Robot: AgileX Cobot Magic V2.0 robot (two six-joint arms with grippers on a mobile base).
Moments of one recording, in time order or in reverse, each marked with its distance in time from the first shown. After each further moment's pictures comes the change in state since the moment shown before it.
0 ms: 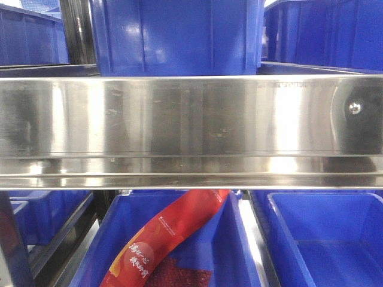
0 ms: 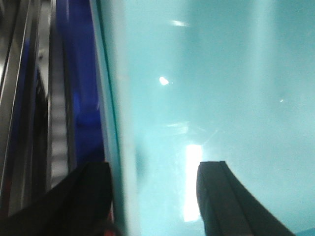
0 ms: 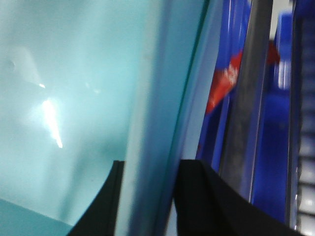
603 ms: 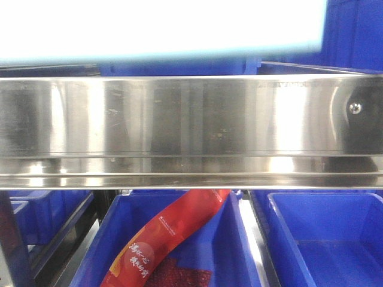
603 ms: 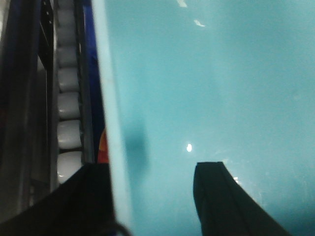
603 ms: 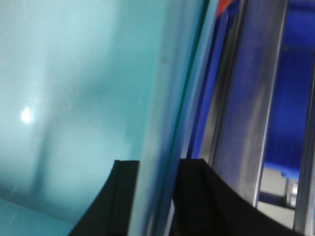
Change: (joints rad) left arm 0.000 0.081 0.167 0.014 -0.055 -0.004; right arm 0.000 0.136 0.100 0.014 0.050 -0.012
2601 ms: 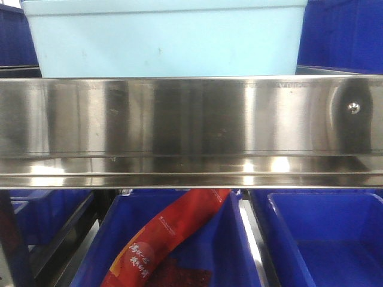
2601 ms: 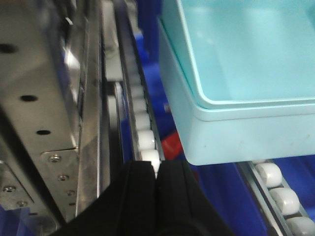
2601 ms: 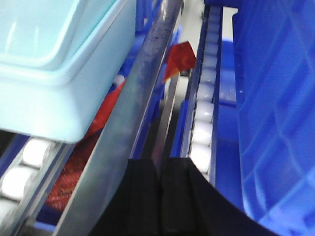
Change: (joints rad) left arm 0.251 -0.637 0.492 -0.182 -0.181 0.329; right arm -0.041 -0.754 0.831 -0.287 -0.589 -0.010
